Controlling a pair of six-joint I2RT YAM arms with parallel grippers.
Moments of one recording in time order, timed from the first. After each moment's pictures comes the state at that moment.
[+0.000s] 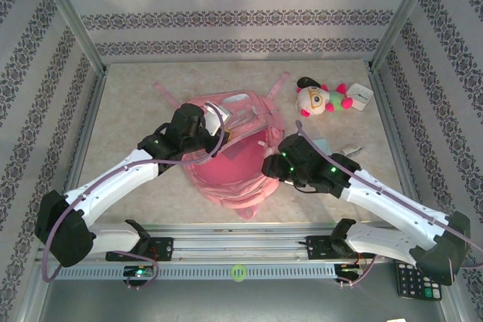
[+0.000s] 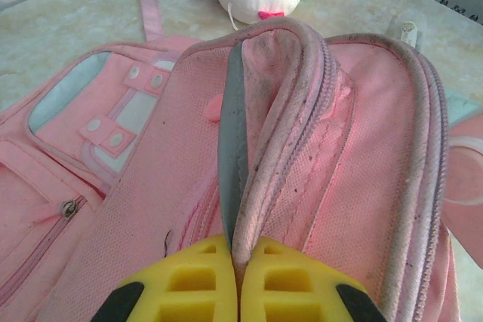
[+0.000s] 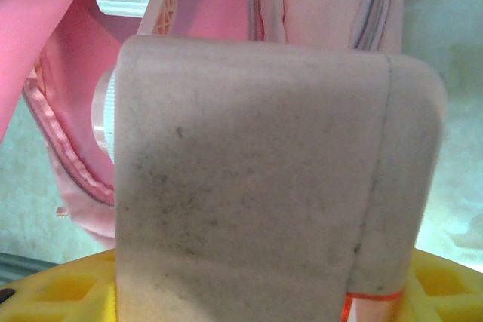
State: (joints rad) left arm -0.61 1.26 0.99 -0.30 0.16 0.01; right arm 0.85 1.01 0.87 -0.79 0.04 1.06
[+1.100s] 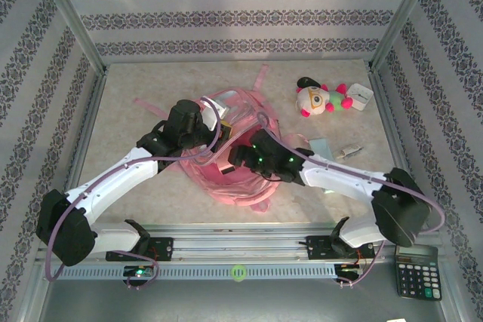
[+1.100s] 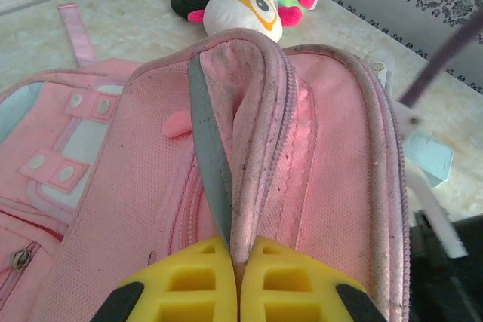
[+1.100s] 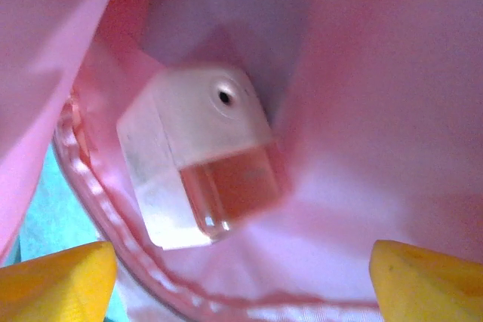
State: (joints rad) left arm -0.58 1.27 0.99 -0.23 0.25 -0.06; right arm 0.85 1.38 0.82 -0.26 -0.05 1.08
